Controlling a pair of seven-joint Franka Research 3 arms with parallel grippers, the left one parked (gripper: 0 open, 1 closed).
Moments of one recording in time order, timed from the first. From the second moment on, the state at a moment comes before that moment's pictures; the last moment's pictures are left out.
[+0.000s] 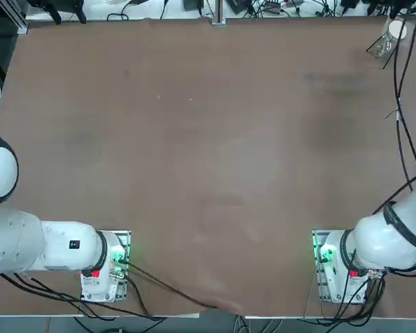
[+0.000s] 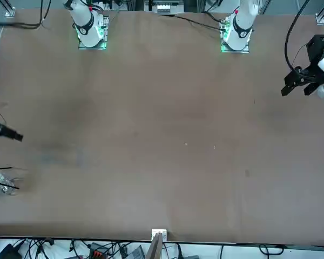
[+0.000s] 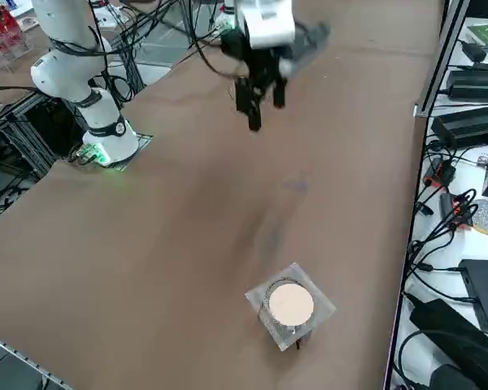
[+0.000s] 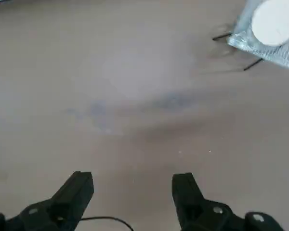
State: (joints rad) arm -0.08 0.34 -0.10 -1.31 0.06 1.62 -0.02
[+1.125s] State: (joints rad) arm 0.03 -0.04 -0.08 -1.61 0.01 1.54 -0.06
